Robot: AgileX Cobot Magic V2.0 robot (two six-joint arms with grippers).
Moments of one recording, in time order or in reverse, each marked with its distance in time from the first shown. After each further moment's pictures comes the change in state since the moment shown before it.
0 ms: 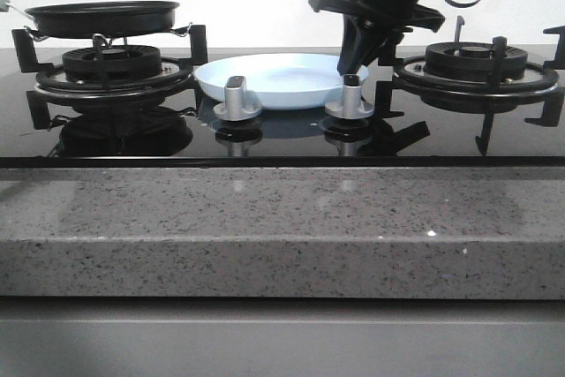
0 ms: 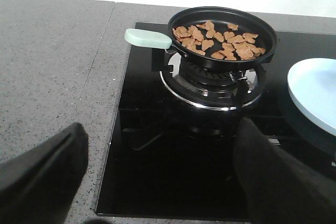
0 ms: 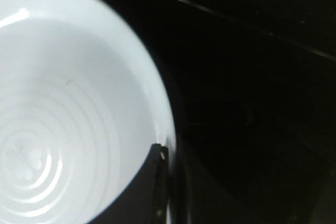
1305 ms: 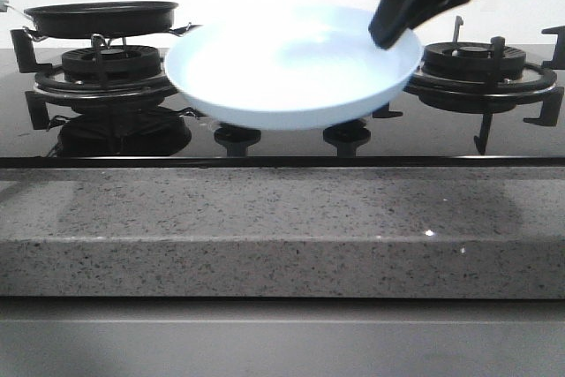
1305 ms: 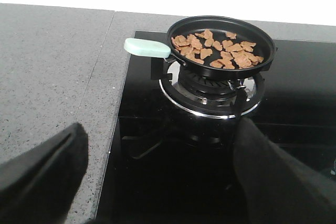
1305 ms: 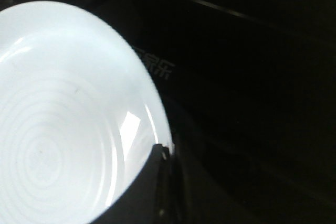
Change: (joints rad) left arm 0.000 0.000 0.000 0.000 -0.026 0.000; right arm 0.059 -0.638 0.828 0.162 -0.347 -0.134
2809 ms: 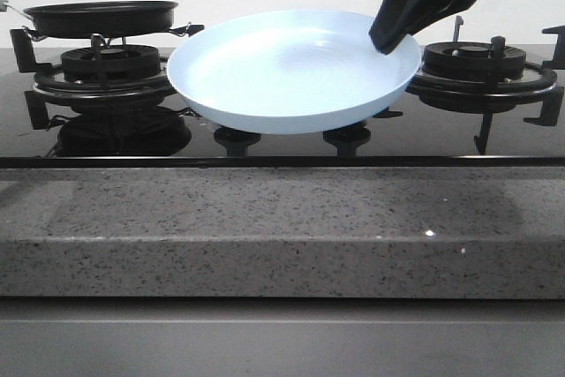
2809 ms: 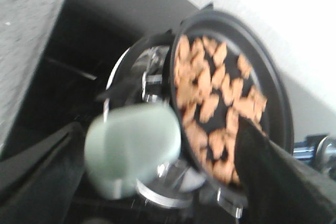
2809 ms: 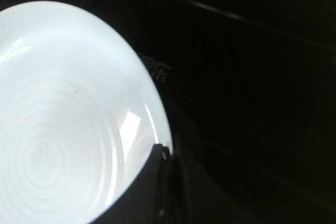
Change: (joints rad) left arm 0.311 1.046 -0.708 -0.950 0.374 0.443; right arm 0.000 0.000 0.007 0.000 -0.020 0.000
